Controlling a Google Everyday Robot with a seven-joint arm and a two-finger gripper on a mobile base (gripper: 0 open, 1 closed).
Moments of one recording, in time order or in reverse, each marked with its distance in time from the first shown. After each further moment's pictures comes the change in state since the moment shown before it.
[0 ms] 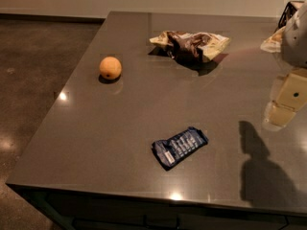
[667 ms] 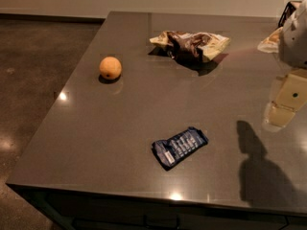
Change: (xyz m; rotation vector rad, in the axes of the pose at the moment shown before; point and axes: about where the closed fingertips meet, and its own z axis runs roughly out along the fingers) arm -0.004 0.001 0.002 -0.012 -0.001 -0.030
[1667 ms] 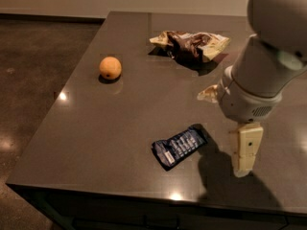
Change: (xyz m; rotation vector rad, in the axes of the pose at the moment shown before) arm -0.042 0.070 0.091 -0.191 -0.004 -0.424
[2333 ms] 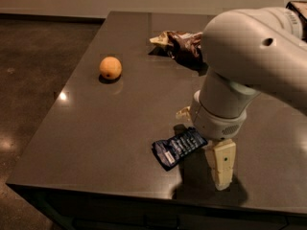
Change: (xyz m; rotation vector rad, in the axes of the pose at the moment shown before) arm -0.030 0.007 0.052 -0.065 0.026 -0.126
